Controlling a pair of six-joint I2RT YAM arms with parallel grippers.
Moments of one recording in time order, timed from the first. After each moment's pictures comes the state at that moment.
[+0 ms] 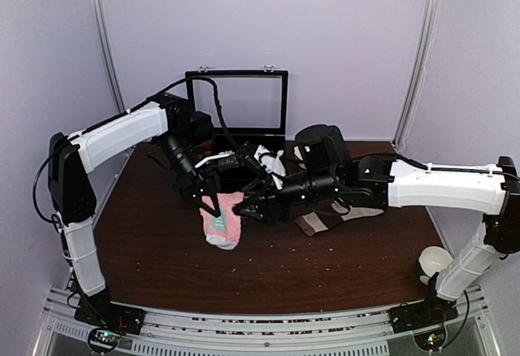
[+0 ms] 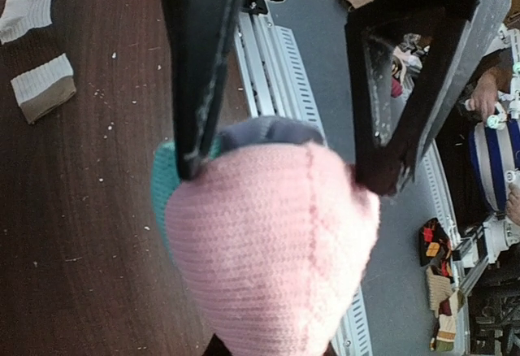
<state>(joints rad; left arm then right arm) -0.64 1.93 1.86 -1.64 0.90 1.06 1.05 1.55 1.26 -0.13 -0.34 0.00</state>
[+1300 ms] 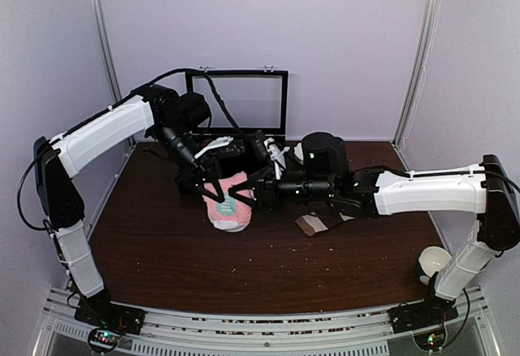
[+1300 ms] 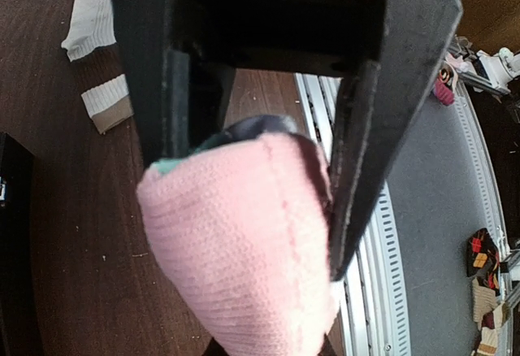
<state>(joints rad) -0.65 1.84 1.87 -1.46 0.79 0.93 0.99 1.61 1.13 0.26 -0.32 0.32</state>
